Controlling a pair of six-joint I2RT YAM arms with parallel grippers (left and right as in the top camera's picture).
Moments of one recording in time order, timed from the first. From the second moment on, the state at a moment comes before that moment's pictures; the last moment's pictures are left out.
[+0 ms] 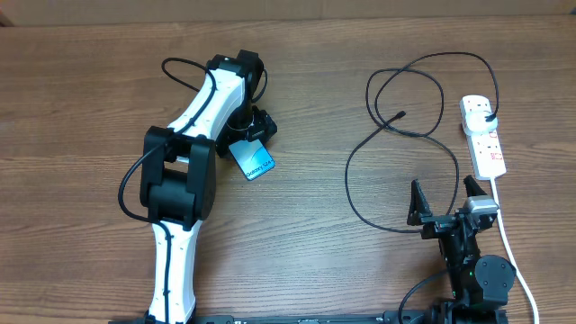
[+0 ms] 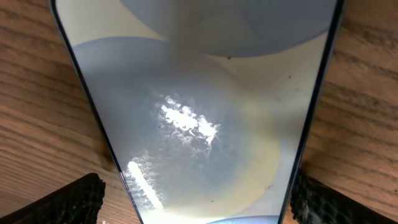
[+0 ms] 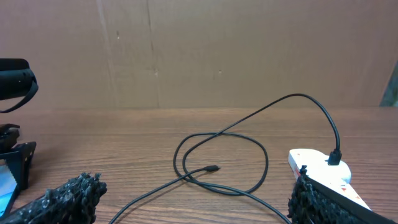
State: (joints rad) left arm -0.28 2.36 1.91 -1.24 0.03 -0.79; right arm -0.11 0.01 0.02 -0.01 -0.20 0.04
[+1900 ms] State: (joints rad) left arm -0.30 2.33 1.85 -1.07 0.01 -0.65; right arm -0.11 0.01 0.02 -0.01 -0.20 0.04
